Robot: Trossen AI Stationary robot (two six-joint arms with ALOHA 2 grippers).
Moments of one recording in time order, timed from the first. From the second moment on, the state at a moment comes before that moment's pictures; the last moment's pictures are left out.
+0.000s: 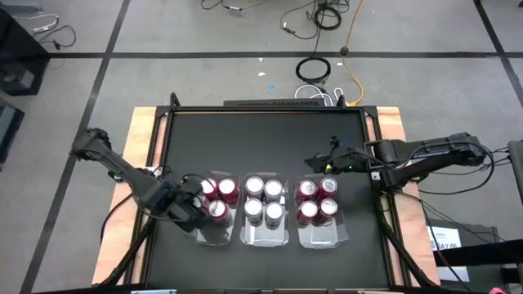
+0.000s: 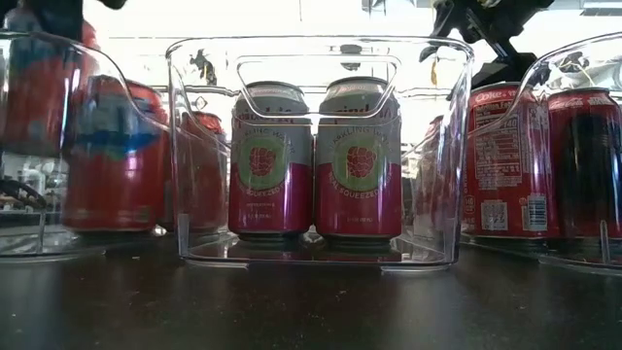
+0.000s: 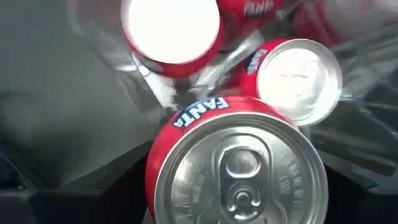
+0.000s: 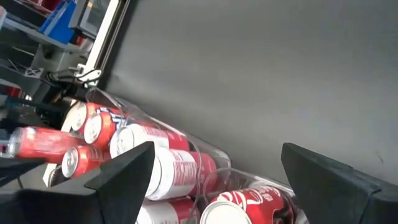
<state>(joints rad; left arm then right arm) -0.61 1.33 1.14 -1.25 -0.24 -1.48 0.10 1.04 0.92 -0.66 0.39 1.30</state>
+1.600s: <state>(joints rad) -0.51 1.58 1.15 -1.13 -0.26 -1.29 0.24 1.05 0.92 -0.66 0.39 1.24</state>
